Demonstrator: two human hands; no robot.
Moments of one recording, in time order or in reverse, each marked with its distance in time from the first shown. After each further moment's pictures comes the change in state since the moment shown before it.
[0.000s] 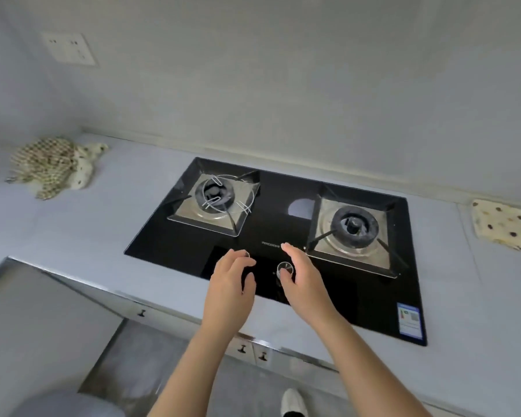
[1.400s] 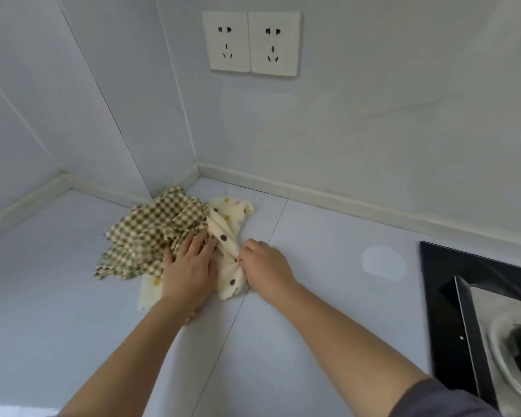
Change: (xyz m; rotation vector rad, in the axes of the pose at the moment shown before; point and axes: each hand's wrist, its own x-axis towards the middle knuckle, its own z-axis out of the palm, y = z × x) left_hand 0.418 -0.615 -0.293 0.655 -0.072 -0.092; right_hand 0.529 -0.264 0.547 -0.696 -0.155 -0.486
